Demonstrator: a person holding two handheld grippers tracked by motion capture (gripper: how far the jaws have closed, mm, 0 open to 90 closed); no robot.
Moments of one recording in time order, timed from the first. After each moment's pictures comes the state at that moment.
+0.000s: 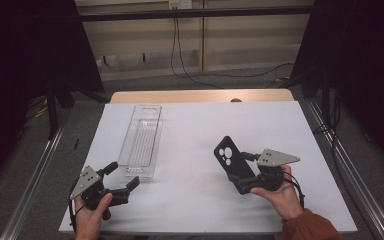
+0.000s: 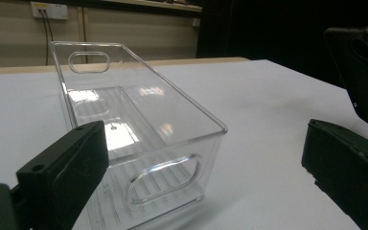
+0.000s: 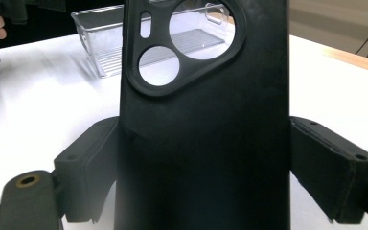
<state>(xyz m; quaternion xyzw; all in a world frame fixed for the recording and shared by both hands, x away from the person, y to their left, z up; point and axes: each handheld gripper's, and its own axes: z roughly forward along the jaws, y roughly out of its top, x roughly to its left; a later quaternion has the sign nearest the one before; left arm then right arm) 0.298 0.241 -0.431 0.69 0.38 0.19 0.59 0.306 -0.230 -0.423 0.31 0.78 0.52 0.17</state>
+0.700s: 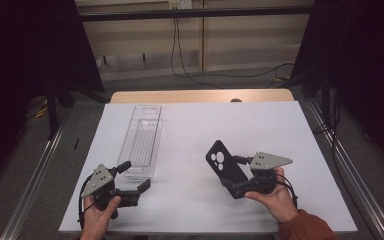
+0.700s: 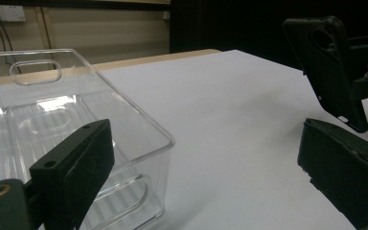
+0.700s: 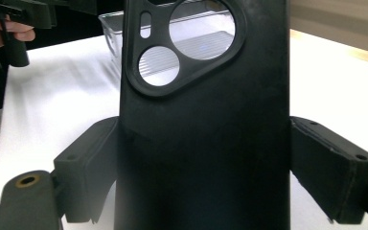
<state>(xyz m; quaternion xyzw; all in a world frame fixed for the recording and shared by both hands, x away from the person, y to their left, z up) 0.298 0.214 -0.423 0.72 0.32 0.17 0.59 0.301 -0.212 -0.423 0.29 0.78 0.53 0.14</state>
